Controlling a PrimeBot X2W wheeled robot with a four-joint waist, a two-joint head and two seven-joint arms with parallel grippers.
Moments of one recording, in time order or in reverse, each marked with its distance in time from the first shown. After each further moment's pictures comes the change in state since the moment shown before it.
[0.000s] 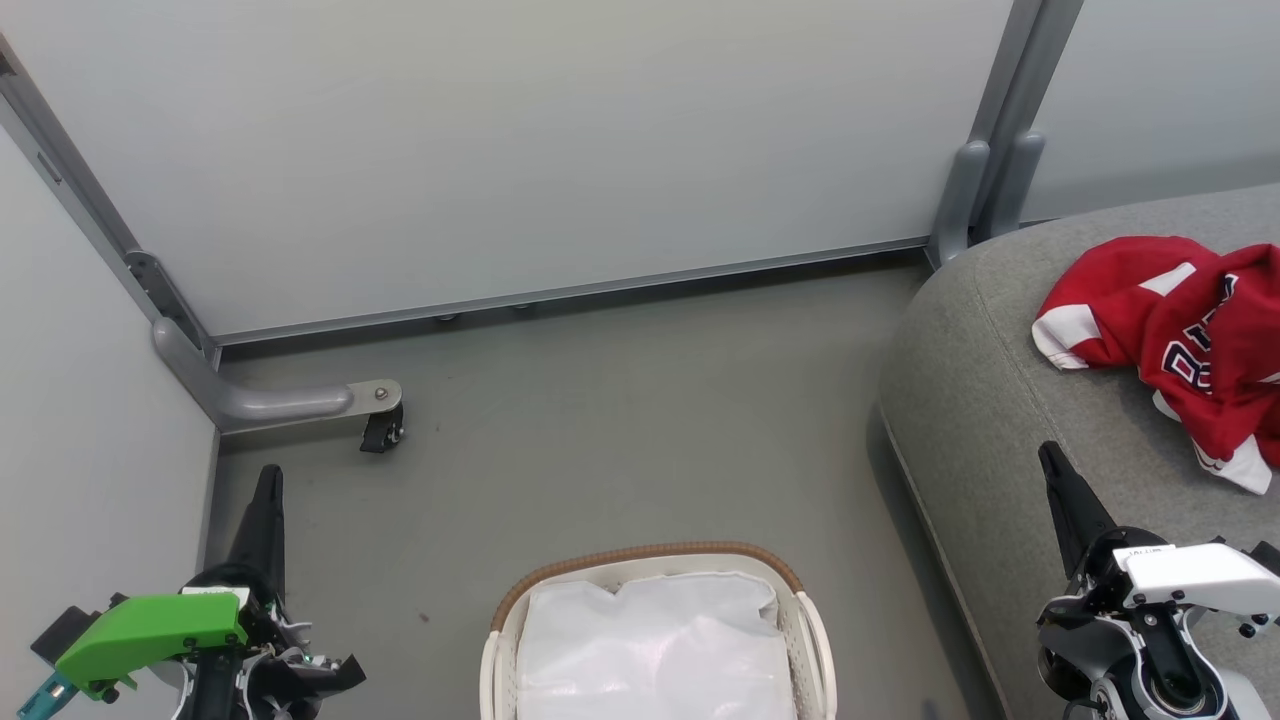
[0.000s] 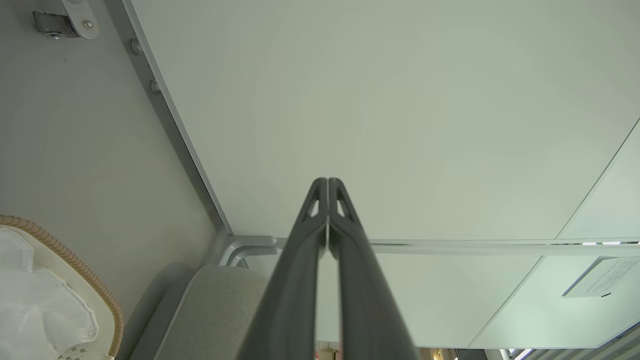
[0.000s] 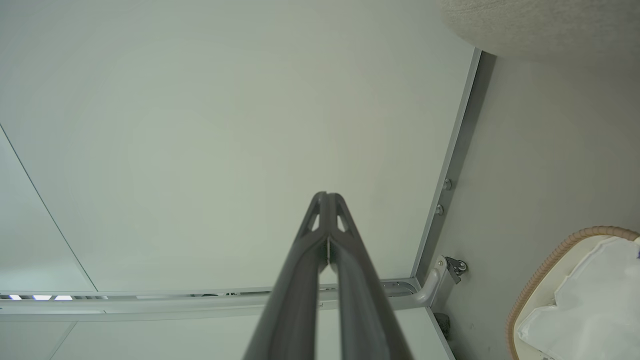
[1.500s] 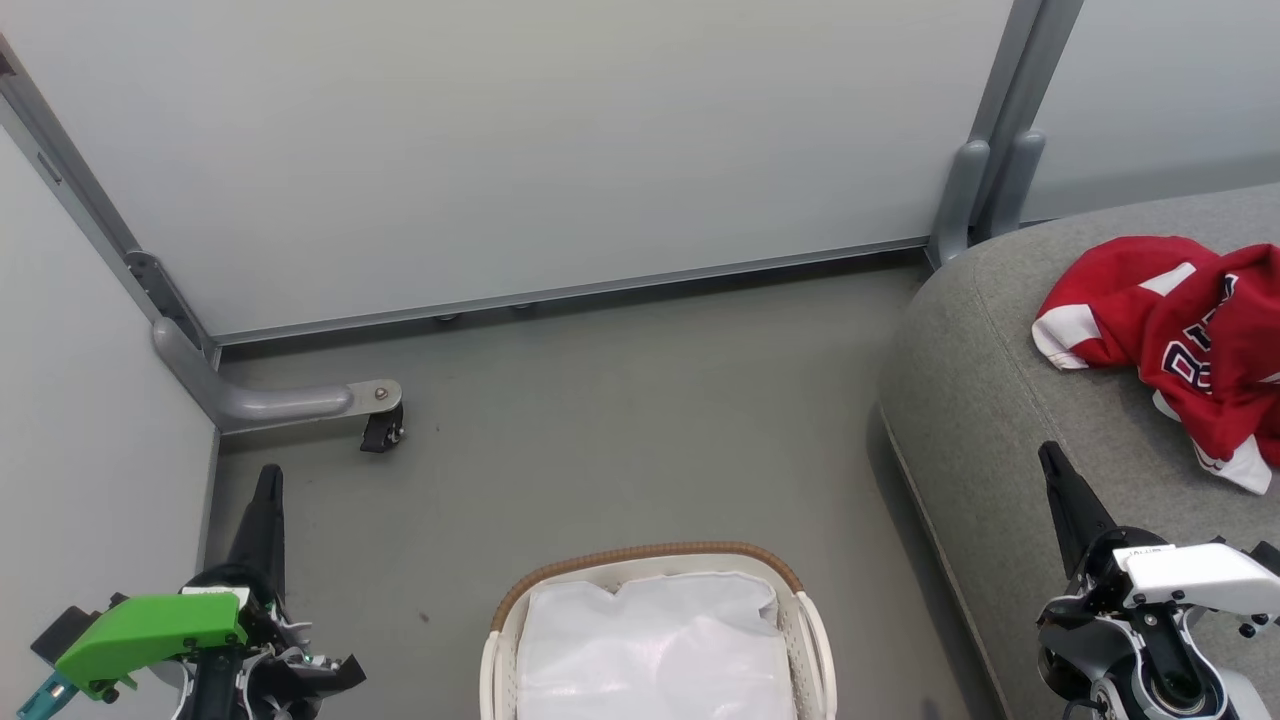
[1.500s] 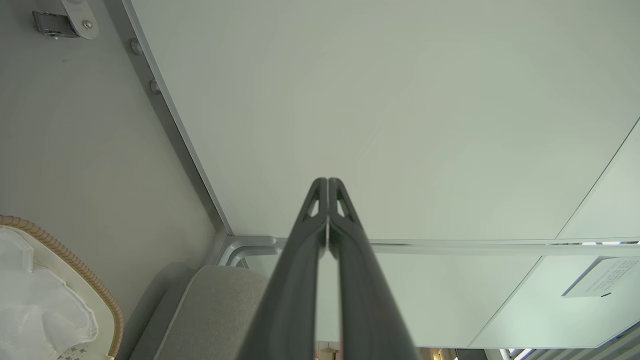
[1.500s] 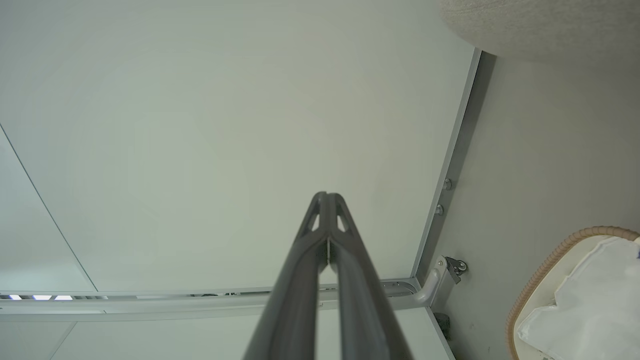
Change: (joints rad) left arm 0.000 0.000 0.000 0.000 0.000 -0.001 0.000; right arm 0.000 0.000 0.000 0.000 0.000 0.000 0.000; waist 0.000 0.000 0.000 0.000
